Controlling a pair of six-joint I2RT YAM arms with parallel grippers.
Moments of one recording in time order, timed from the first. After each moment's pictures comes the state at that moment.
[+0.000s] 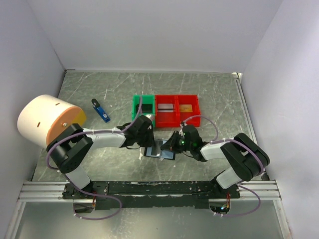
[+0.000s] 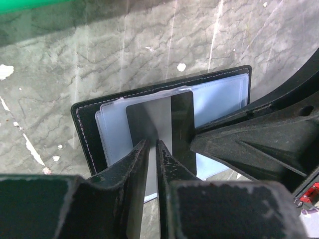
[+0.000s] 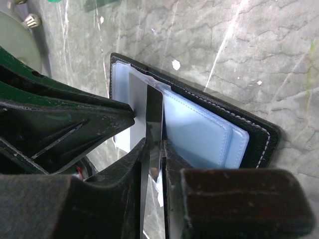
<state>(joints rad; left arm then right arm) -0.85 1.67 0.82 -0.02 0.06 -0.72 0.60 1.51 0.34 0.52 -0.34 0.98</state>
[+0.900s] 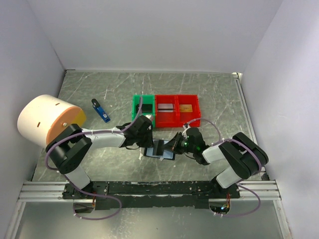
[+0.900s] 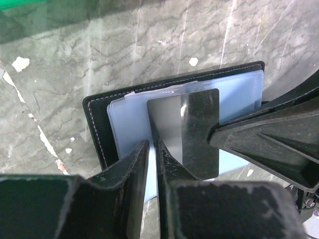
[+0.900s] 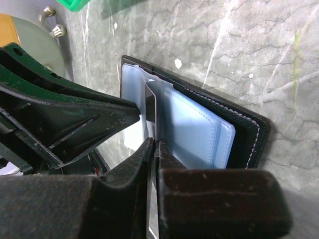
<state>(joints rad) -0.85 1.66 0.82 -0.08 0.03 -0.70 0.57 1.54 0.25 0.74 -0.37 1.07</state>
